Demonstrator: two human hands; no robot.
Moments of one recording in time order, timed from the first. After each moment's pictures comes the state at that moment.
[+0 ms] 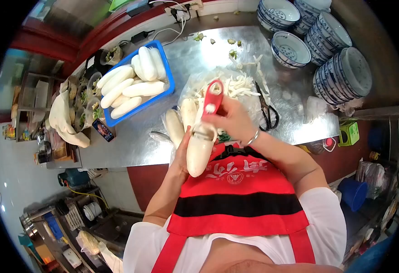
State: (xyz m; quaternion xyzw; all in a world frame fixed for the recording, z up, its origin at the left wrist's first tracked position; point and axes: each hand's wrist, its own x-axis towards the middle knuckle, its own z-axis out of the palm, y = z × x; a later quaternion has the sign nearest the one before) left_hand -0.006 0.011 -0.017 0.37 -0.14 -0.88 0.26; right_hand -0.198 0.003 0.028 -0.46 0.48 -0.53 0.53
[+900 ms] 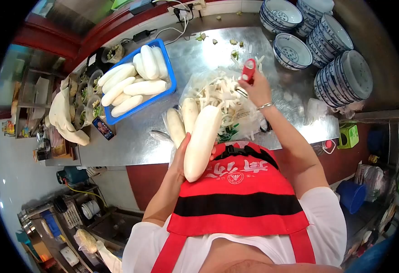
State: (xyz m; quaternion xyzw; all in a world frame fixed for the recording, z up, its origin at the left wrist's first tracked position) left_hand 0.009 0.020 -0.016 0.26 -0.08 -0.93 0.24; right_hand -0.291 -0.053 -0.054 -0.47 0.67 -0.49 0.31
